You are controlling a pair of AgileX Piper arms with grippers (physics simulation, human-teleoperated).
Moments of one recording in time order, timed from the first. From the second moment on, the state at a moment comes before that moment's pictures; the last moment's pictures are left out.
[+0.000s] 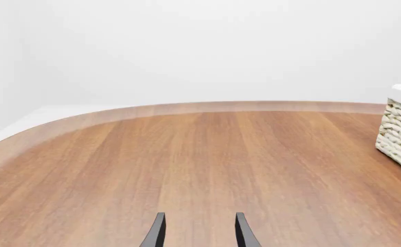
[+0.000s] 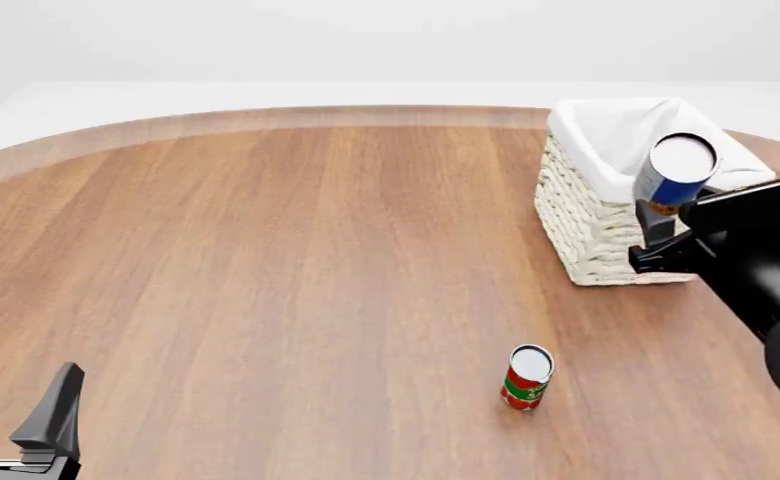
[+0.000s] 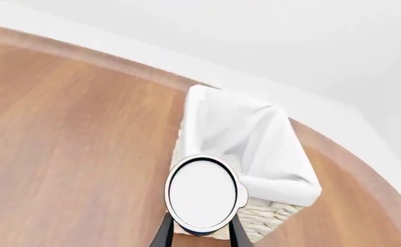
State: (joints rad) left arm 0.00 0.01 0.00 0.00 0.00; right arm 0.00 1.15 -0.57 -0.33 -0.28
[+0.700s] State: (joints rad) left arm 0.00 0.01 0.00 0.00 0.00; right arm -0.04 1.33 -0.92 -0.21 -0.33
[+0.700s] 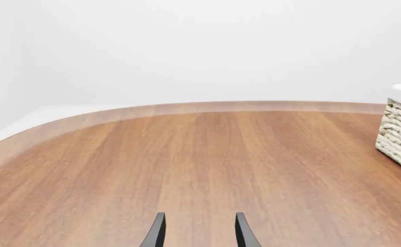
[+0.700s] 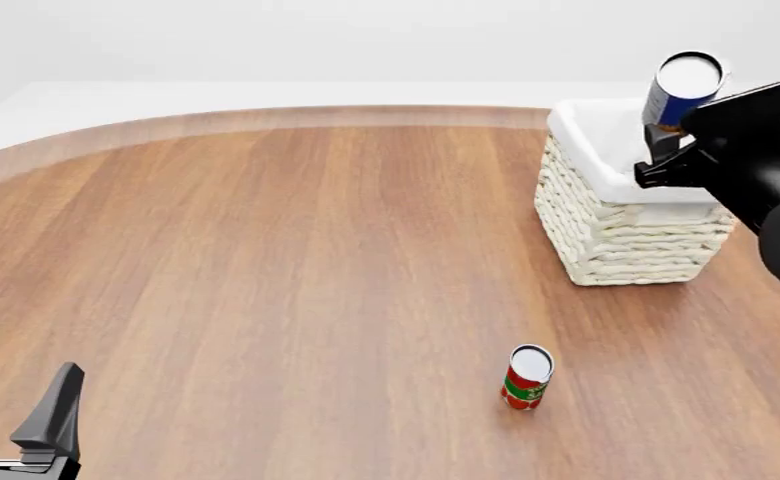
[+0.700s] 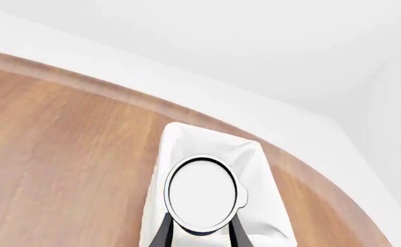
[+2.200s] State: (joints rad) left arm 0.00 0.01 0.00 0.00 0.00; right arm -0.13 1.84 -1.49 0.10 -0.35
